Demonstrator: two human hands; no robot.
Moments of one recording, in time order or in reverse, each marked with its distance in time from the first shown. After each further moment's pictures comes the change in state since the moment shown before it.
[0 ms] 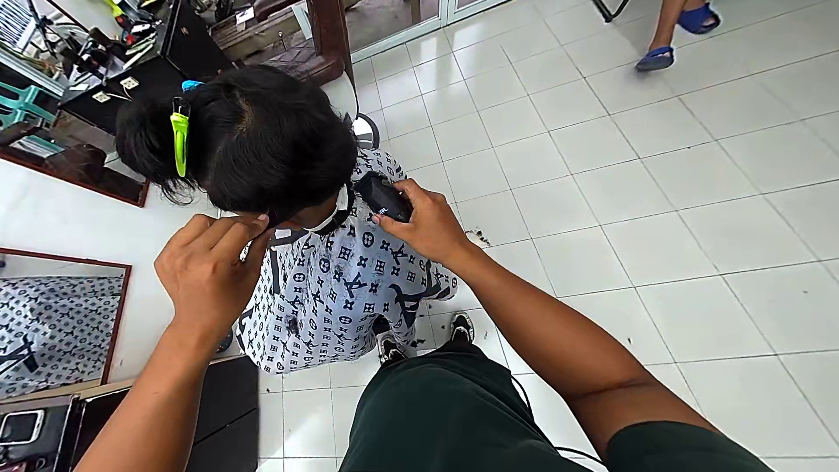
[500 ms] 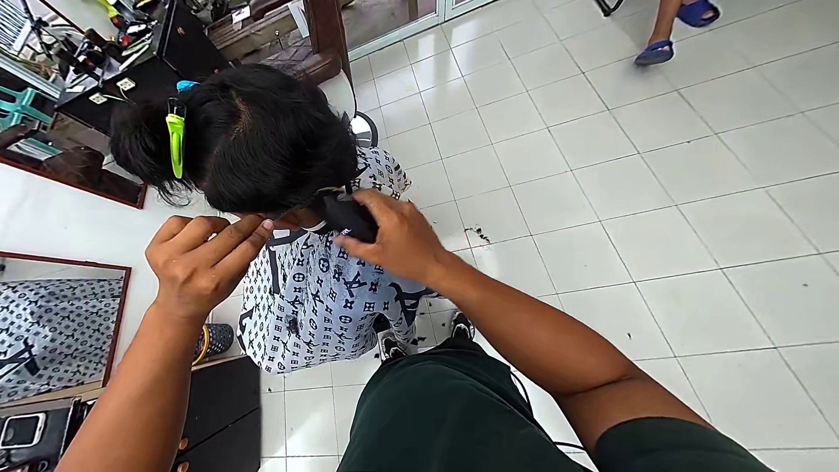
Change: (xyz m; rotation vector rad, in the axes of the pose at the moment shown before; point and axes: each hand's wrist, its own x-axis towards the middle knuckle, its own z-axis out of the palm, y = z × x) left_hand 0.002 -0.036 0.008 0.039 0.153 0.436; right_hand -0.010 -0.050 0.019 -0.014 0.048 -0.299
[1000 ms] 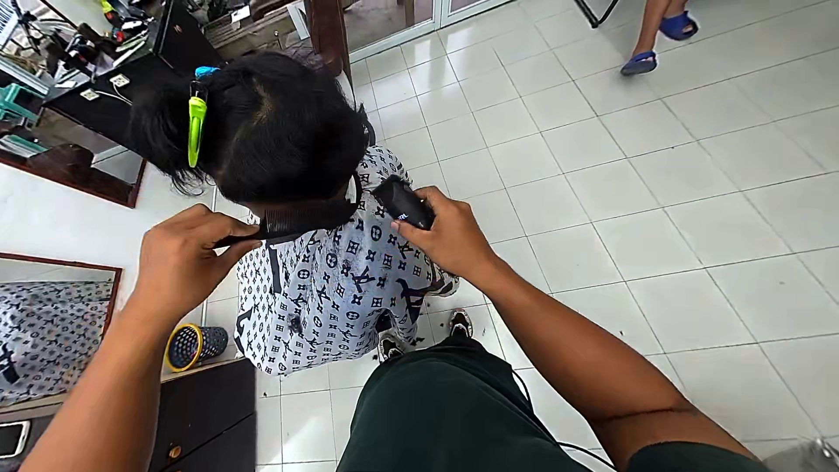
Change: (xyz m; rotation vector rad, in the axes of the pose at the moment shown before) left_hand -0.020 -0.022 -0.024 -0.386 -0.349 -0.399; right_hand -0.030 0.018 -0.026 -0.067 -0.041 0.396
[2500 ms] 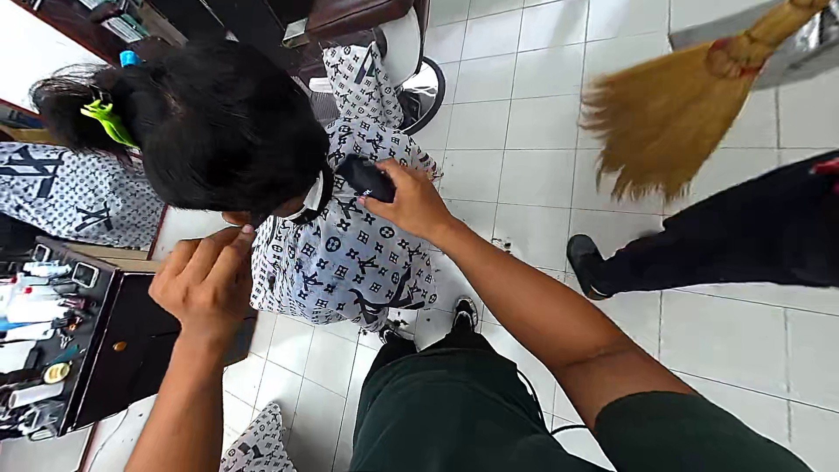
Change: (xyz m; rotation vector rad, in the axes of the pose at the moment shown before) left_hand 0.055 0.151 0.086 0.639 0.283 -0.351; right_hand 0.138 0.099 -0.006 0.258 -0.368 -0.333
